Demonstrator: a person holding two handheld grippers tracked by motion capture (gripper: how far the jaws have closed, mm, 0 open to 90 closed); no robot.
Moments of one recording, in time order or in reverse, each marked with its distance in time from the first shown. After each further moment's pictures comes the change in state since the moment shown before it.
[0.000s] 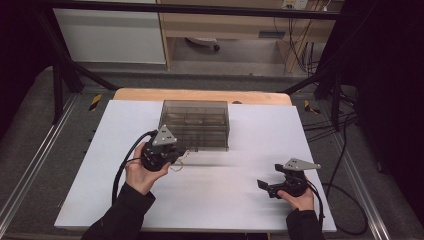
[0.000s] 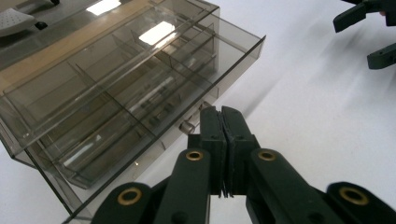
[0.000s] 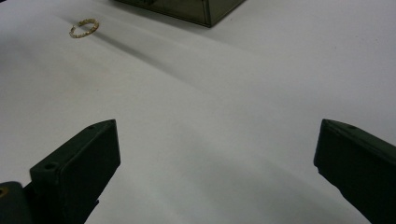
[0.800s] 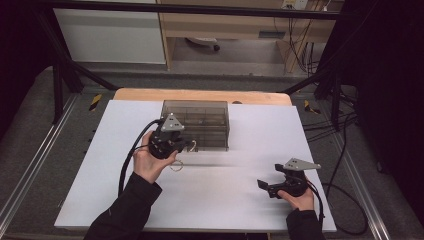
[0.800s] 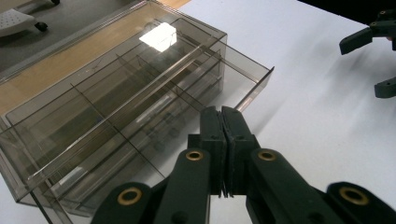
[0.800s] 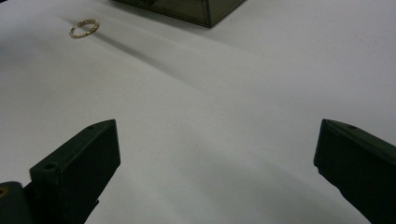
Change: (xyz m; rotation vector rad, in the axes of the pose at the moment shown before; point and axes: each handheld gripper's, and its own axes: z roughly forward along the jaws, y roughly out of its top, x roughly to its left) left arm 0.009 0.028 0.016 0.009 -0.001 -0.023; right arm 0.000 0.000 0.000 -0.002 0.001 0.000
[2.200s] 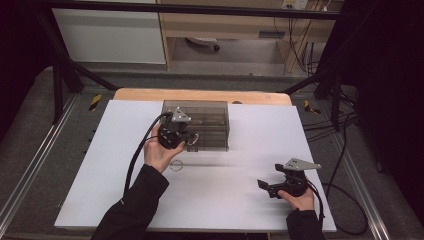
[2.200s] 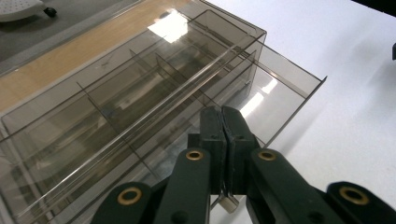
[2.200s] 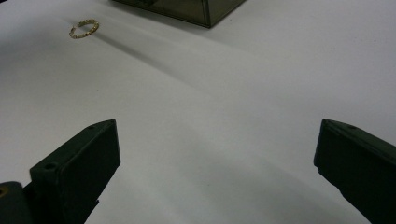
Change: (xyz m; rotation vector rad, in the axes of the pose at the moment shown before) left arm 0.018 0.005 0.039 0.035 0.031 -0.036; right arm 0.000 0.000 0.000 0.000 0.001 0.003
